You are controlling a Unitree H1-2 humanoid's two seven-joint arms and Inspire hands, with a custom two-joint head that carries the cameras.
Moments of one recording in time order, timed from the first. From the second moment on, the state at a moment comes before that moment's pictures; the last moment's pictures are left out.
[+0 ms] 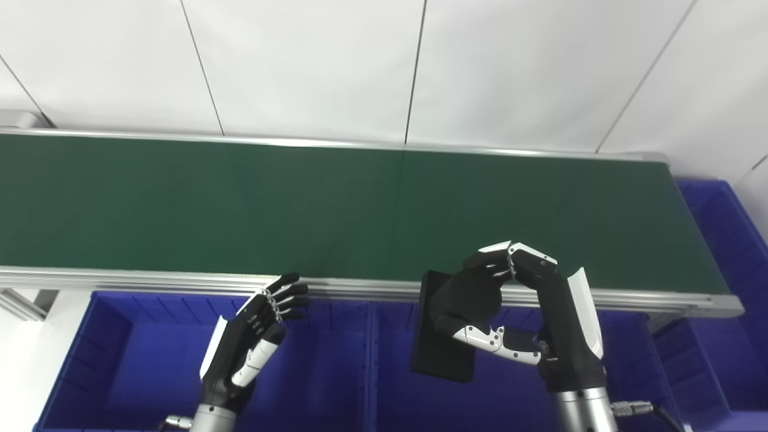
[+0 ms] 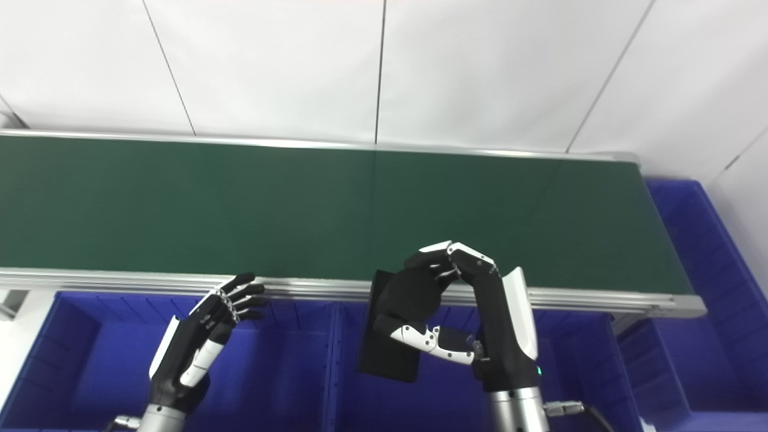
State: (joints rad) left arm 0.28 0.06 -0.09 0.09 -0.10 -0.43 -0.21; right arm 0.37 -0.02 0.18 -0.60 -0.43 -0.03 0.04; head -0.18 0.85
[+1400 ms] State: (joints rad) left arm 0.30 0.09 -0.10 0.03 -0.14 -0.41 -0.22; right arm 0.26 -0.03 0.18 -0.14 -0.48 -0.03 -0.03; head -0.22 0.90
